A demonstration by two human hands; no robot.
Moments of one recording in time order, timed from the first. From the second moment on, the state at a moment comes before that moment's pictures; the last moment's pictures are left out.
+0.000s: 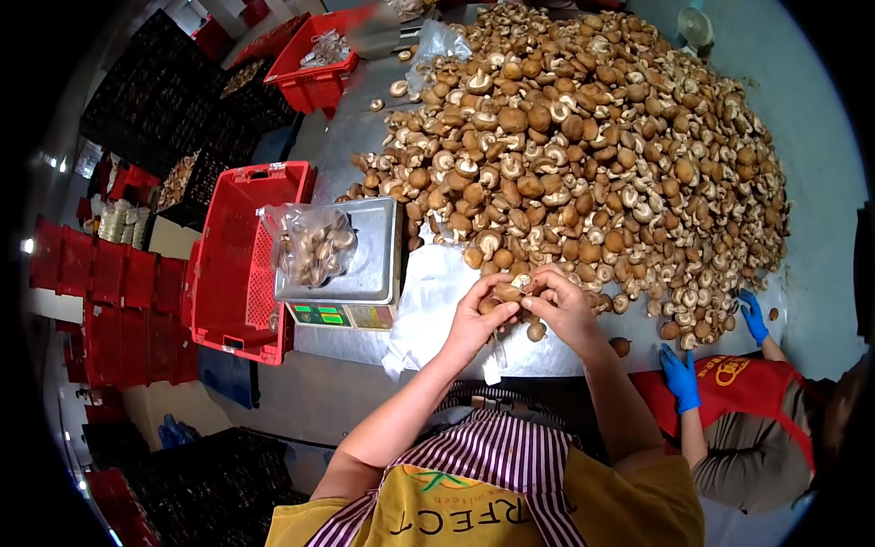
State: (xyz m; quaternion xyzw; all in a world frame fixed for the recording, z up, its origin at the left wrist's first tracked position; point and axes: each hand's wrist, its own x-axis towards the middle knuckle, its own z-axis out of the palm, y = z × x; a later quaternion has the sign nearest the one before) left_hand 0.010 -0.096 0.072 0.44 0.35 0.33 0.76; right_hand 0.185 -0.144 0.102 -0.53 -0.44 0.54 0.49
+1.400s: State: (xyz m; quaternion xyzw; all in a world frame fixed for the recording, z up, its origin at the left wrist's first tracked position) left_hand -0.015 -0.113 0.081 0.57 0.32 0.19 0.73; right_hand 0.183 -0.203 0.121 -0.60 -0.55 0.37 0.43
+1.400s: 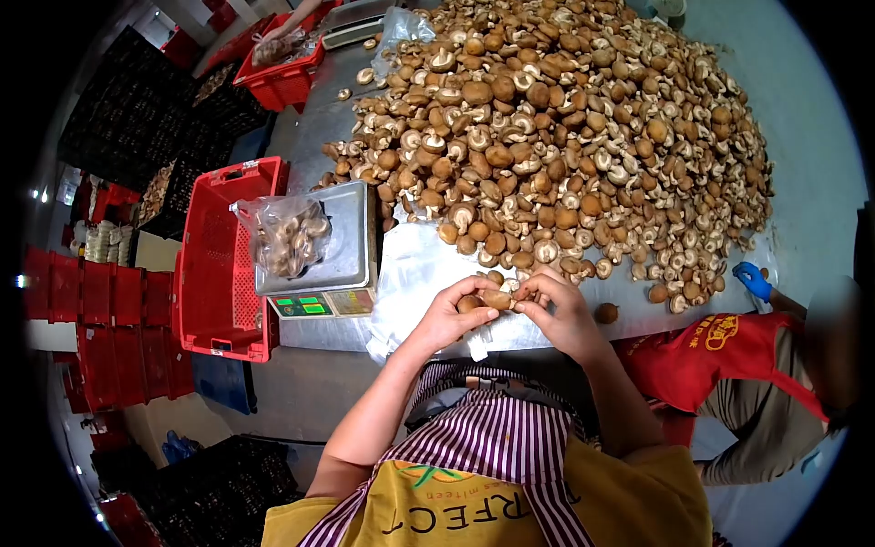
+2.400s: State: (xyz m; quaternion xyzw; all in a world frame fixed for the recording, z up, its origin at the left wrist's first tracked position) left_hand 0.063 -0.032 0.072 0.49 0.36 0.23 0.76; right_hand 0.224 -0.710 -0.237 -0.83 -0.46 0.31 -0.12
